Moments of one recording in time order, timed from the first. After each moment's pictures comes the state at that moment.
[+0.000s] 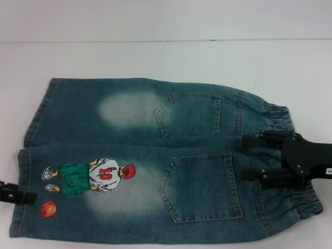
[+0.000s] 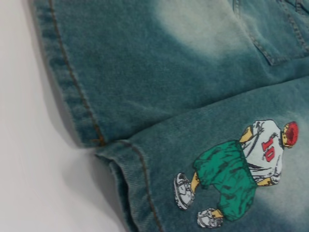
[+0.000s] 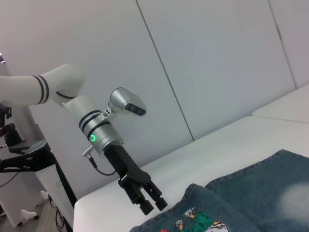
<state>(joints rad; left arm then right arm) -0.55 -1.94 0.38 0.78 2.75 1.72 -1.91 0.50 2.00 -0.53 -0.47 -2.10 -1.83 1.29</state>
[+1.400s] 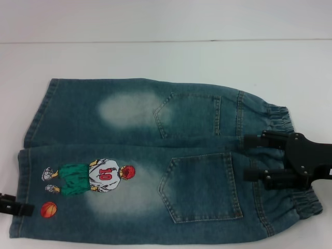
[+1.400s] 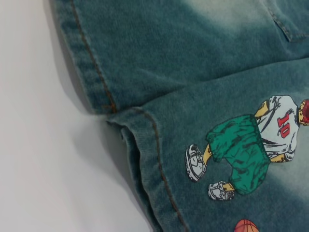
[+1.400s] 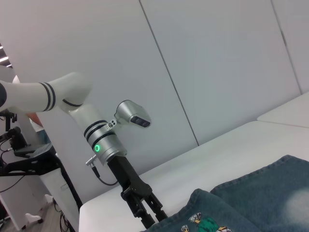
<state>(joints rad) -0.54 -1.95 0.38 0.76 2.81 1.70 -1.92 0.50 2.00 -0.52 -0.47 -2.10 -1.85 1.29</state>
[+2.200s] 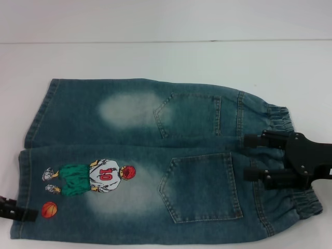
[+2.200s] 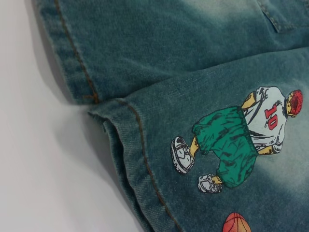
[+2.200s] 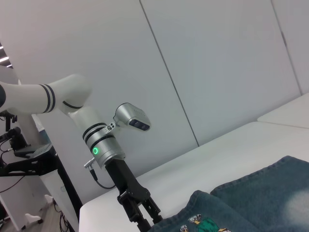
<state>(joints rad) -0.54 -1.95 0.39 0.75 2.82 1.71 -1.91 0.50 2.00 -0.52 -0.47 -2.10 -1.85 1.29</state>
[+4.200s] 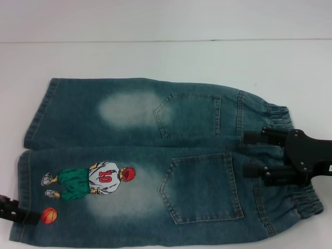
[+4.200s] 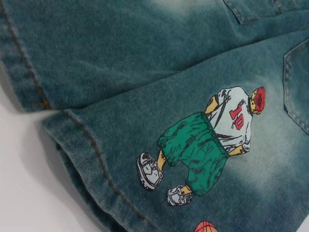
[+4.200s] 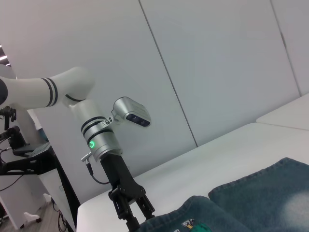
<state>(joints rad) -0.58 -1.94 0.40 0.77 2.83 1.81 -1.91 0.51 2.00 -0.52 -0.47 -2.10 -1.85 1.29</state>
